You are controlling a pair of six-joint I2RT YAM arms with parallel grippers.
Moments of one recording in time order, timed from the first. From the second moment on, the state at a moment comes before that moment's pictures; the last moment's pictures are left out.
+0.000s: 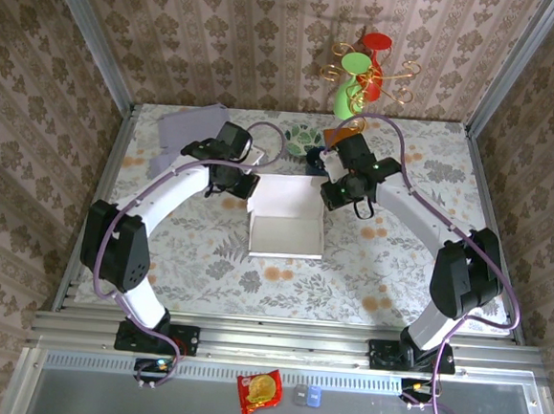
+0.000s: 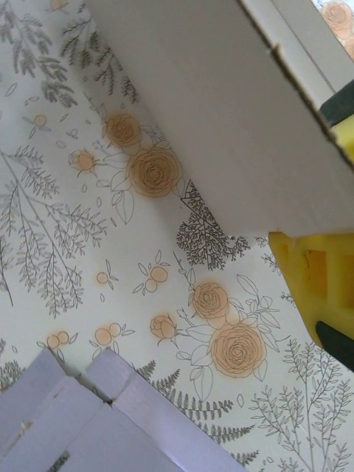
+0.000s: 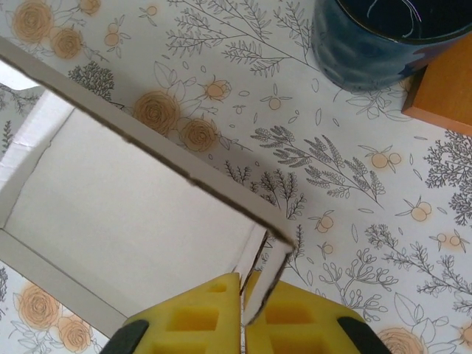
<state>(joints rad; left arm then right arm) -0.51 1.68 1.39 -0.80 0.12 0.00 0.44 1.67 1.38 -0.77 -0.12 -0.01</state>
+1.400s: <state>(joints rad) -0.51 1.66 1.28 -0.54 0.05 -0.34 0.48 1.66 1.26 -0.48 -0.02 0.29</state>
